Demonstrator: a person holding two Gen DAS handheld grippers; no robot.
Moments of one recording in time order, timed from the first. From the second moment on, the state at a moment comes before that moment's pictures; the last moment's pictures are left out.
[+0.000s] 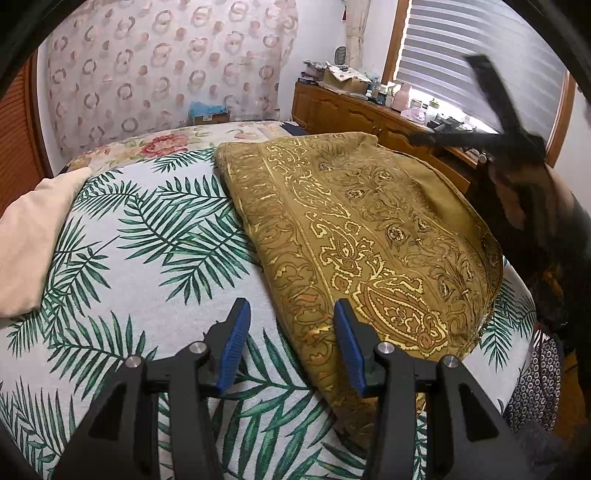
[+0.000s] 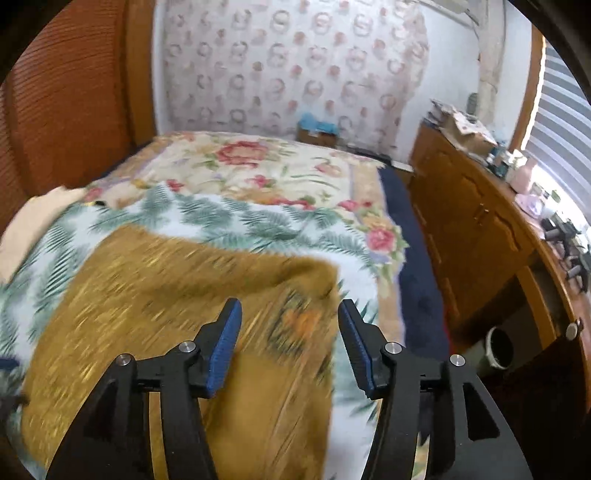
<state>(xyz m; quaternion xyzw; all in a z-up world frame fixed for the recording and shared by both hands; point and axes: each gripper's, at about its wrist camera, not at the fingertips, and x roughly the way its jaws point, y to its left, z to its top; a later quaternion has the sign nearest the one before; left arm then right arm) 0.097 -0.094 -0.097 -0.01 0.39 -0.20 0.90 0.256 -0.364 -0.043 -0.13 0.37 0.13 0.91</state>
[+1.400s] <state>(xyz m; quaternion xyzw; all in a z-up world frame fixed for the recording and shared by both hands) 0.064 -0.102 -0.108 -0.02 0.43 -0.25 0.87 0.109 -0.410 -0.112 -0.04 0.44 0.12 0.89</state>
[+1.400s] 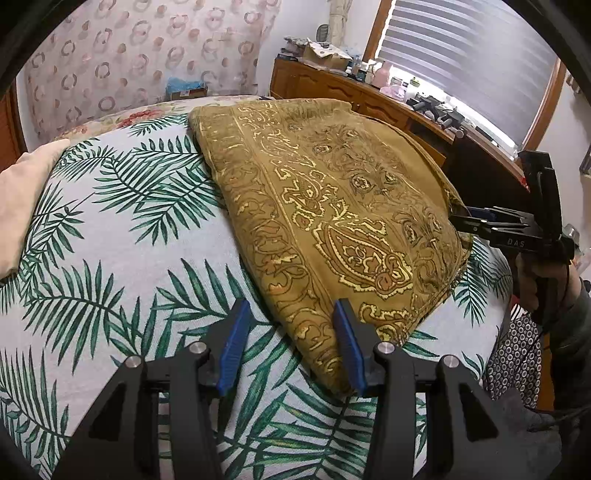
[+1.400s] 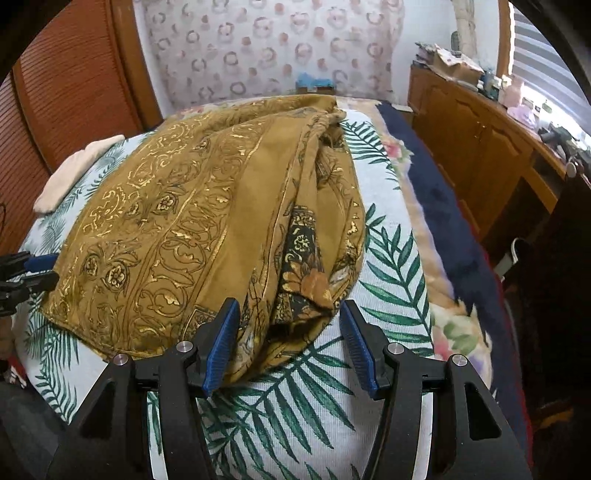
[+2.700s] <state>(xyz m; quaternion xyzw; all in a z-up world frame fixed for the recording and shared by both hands) 0.292 -0.085 -0.040 -0.06 0.36 -0.19 0.91 0.297 -0.371 -0.011 -0.04 0.33 0.16 0.93</state>
